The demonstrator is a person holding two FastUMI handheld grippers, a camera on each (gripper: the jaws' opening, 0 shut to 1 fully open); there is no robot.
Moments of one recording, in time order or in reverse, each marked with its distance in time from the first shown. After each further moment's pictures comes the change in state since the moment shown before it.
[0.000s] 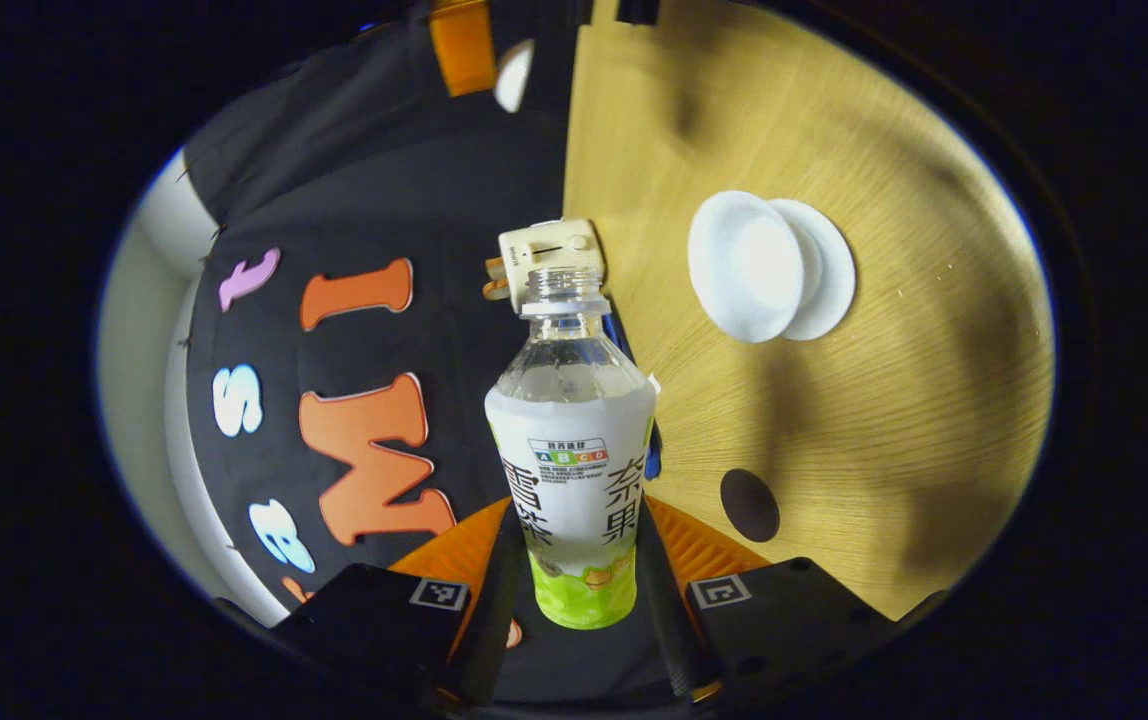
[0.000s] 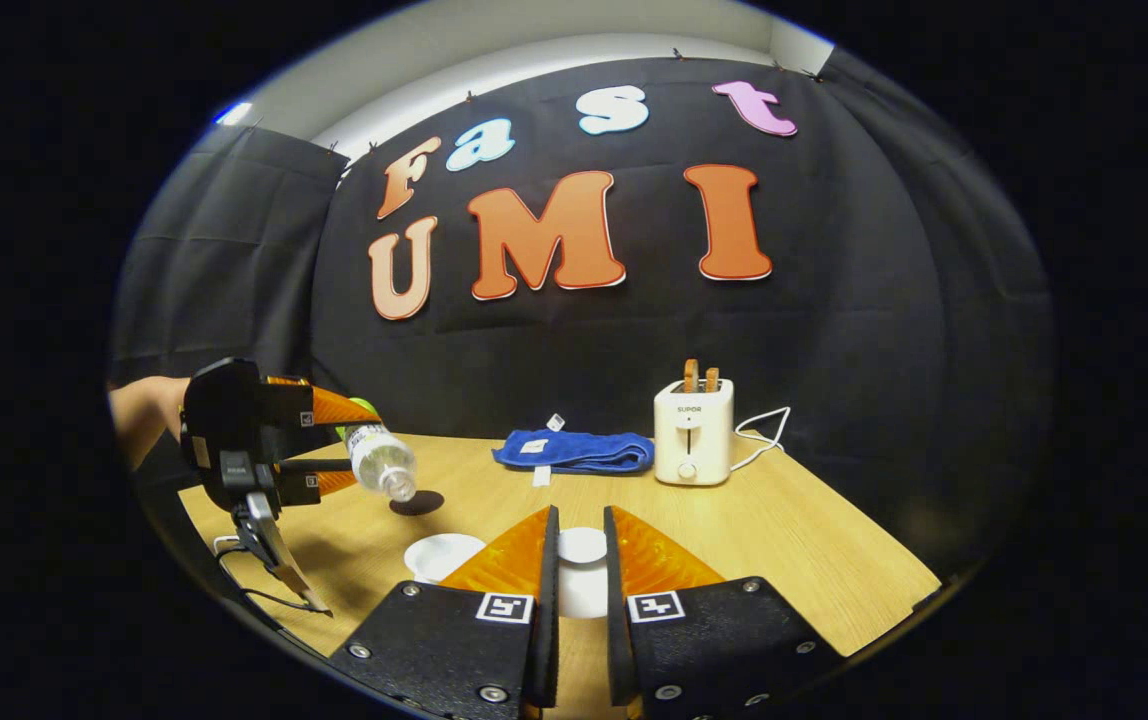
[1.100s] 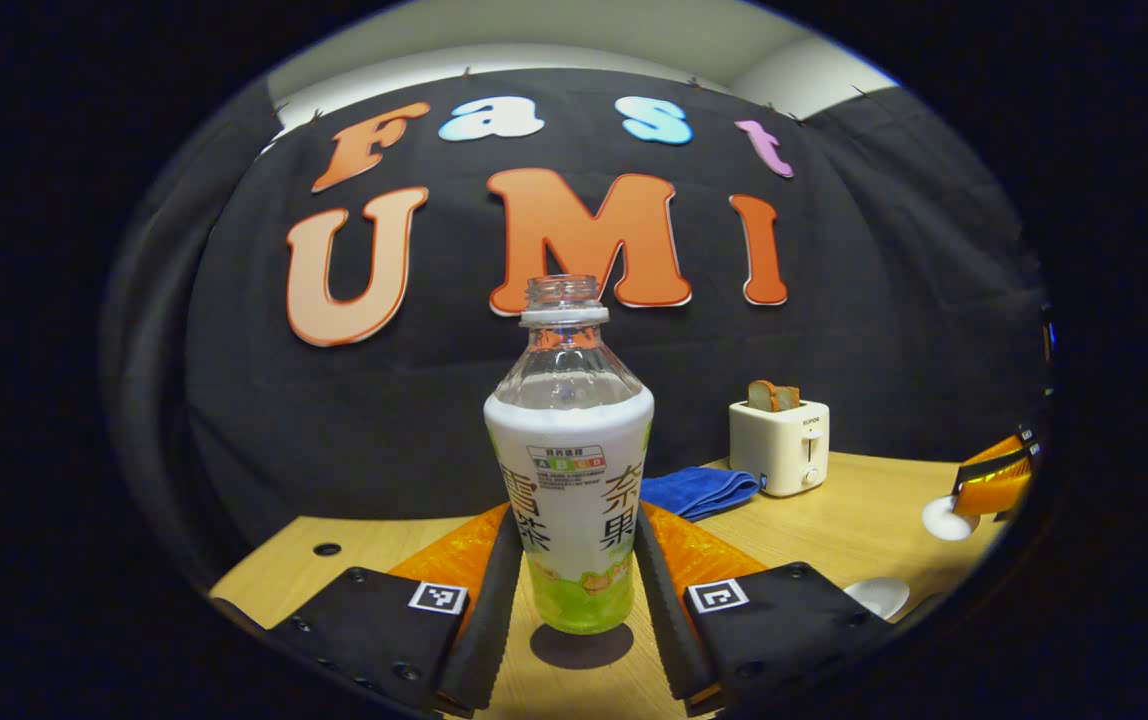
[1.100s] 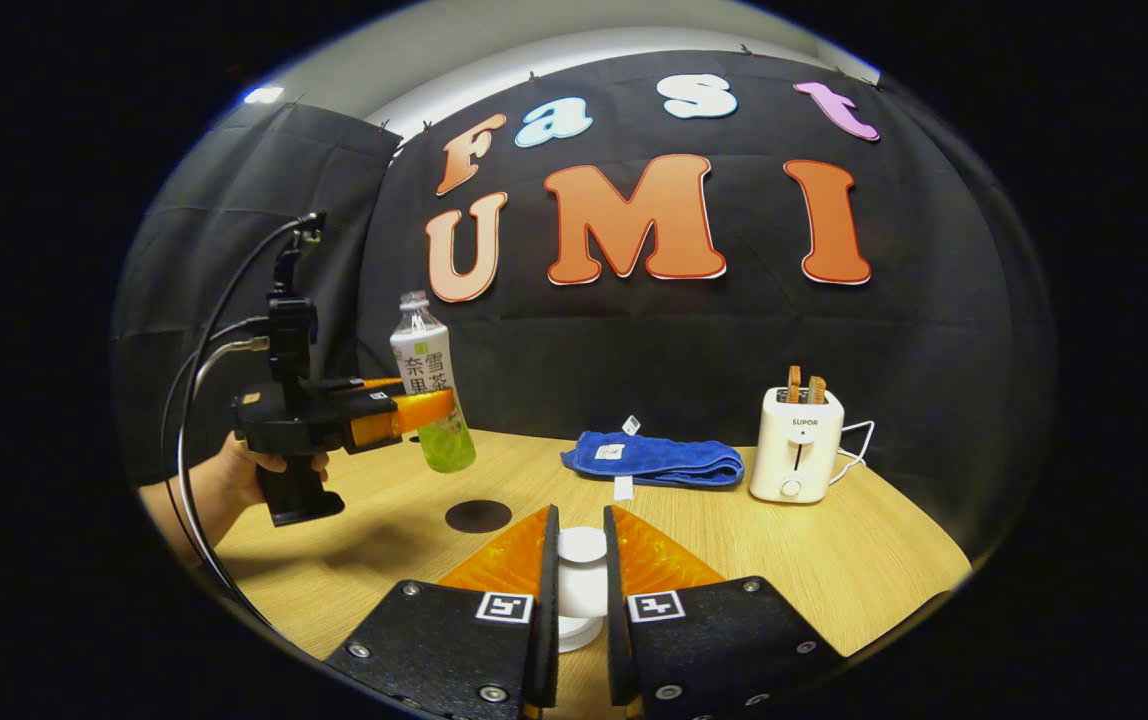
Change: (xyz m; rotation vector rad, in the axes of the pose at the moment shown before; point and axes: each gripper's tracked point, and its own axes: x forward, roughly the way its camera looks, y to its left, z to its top) left arm 0.041 0.019 -0.109 -1.653 -0.050 0.202; right arm 0.061 0.099 -0.002 -0.061 0.025 0.129
